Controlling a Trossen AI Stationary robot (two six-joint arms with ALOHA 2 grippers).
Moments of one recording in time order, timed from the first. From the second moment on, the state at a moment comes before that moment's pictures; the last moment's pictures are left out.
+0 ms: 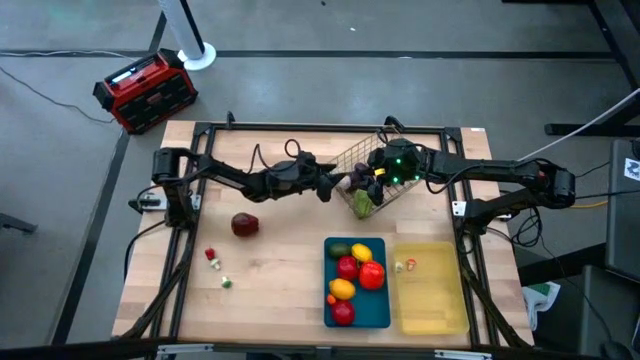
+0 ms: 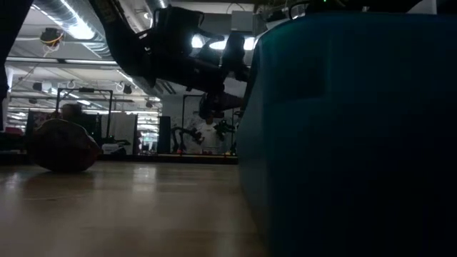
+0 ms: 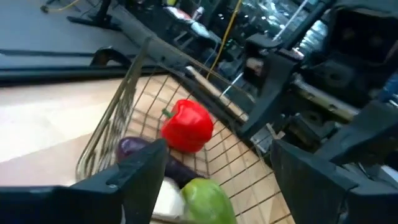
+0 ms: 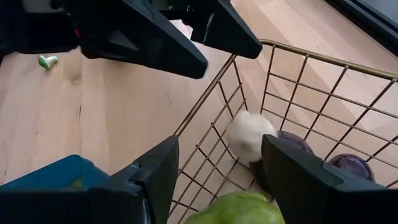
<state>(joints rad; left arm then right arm) 0.18 1.82 0.82 0.87 -0.27 -0.63 -0.31 1.27 0.82 -0.18 -0.17 0.18</state>
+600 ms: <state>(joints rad) 0.15 1.40 0.82 0.09 0.17 -0.46 -0.31 1.27 0.82 -0.18 -0.17 0.18</state>
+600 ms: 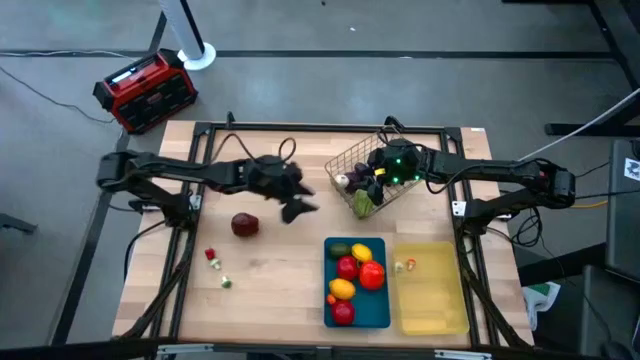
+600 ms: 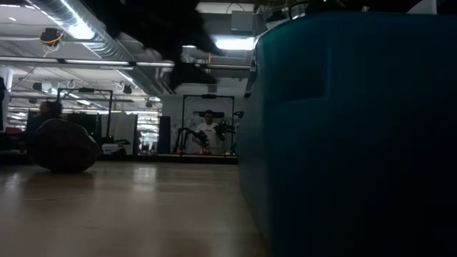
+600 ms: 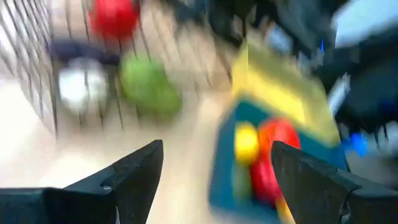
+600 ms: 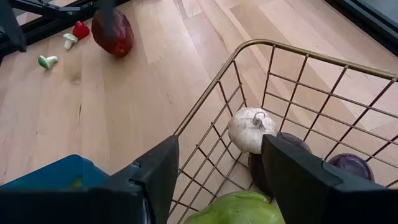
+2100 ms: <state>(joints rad) -0.62 1.26 0.69 -0.98 0.25 -2.03 -0.31 1.27 0.82 -0.18 -0.17 0.18</state>
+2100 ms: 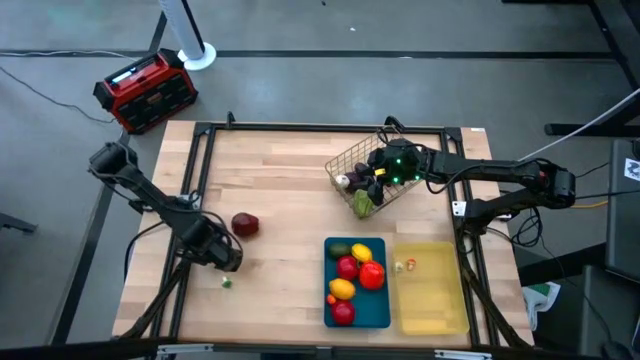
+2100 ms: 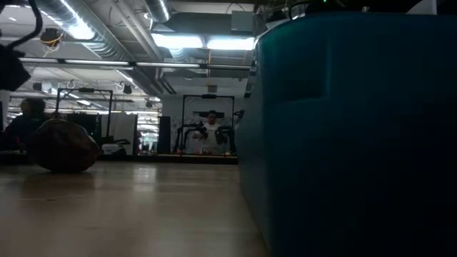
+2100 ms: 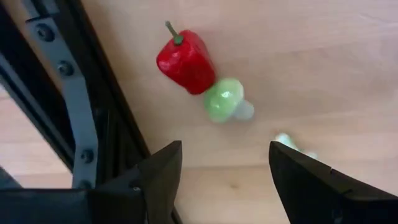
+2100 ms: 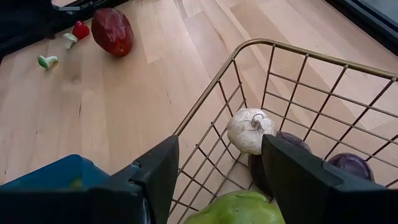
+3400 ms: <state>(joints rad) -0.61 1.26 0.59 -0.74 0.24 -1.92 -0.31 1.27 0.82 -0.18 -0.17 0.18</state>
